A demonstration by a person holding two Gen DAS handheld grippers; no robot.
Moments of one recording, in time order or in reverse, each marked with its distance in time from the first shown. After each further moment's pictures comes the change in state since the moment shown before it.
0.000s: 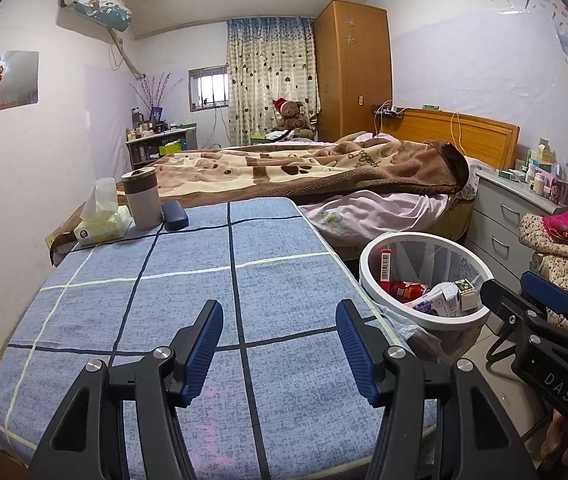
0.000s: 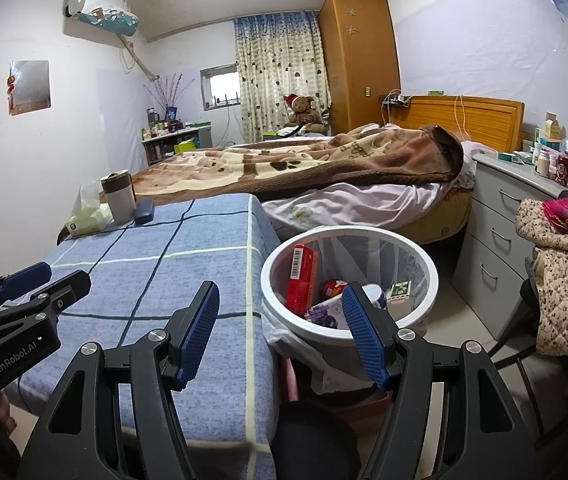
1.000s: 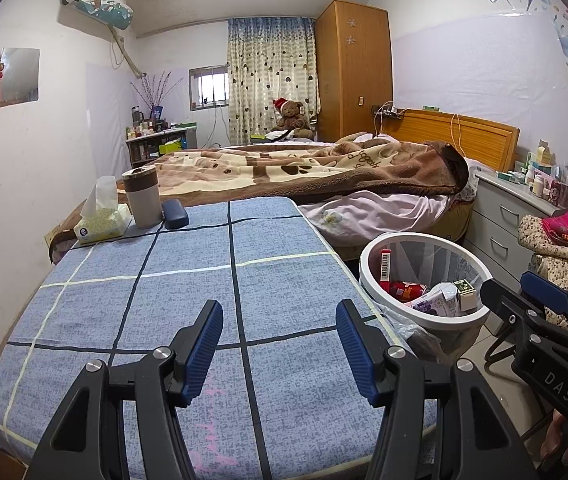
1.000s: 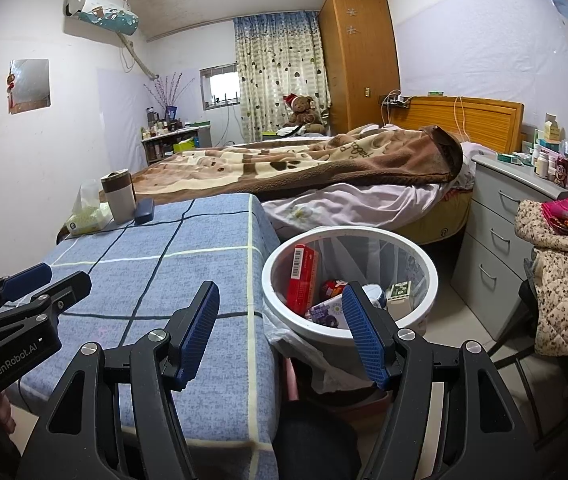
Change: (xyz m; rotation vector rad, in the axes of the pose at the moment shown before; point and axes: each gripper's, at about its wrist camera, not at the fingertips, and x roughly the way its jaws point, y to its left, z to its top) left arm -0.003 0.001 0.001 -0.005 -0.002 -0.002; right arm -0.001 0.005 0.001 -0.004 0.000 -0.001
